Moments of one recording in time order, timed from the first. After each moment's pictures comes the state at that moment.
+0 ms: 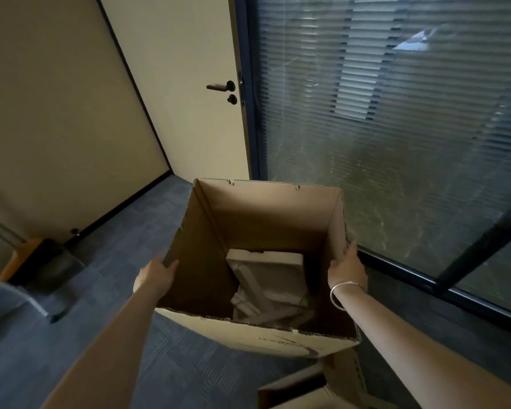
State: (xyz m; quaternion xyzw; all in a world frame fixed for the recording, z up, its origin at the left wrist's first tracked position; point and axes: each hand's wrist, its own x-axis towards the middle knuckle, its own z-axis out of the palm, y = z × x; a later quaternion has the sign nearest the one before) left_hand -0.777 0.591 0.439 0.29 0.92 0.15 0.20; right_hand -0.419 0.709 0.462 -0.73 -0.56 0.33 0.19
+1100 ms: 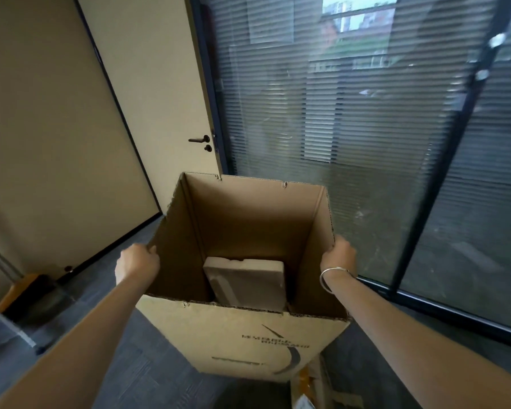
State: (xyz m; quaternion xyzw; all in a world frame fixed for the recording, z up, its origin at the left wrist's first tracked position) left_hand -0.572 0.450 0.591 0.32 0.91 0.24 0.05; right_hand -0.223 0.566 0.560 -0.71 -0.57 0.24 0.34
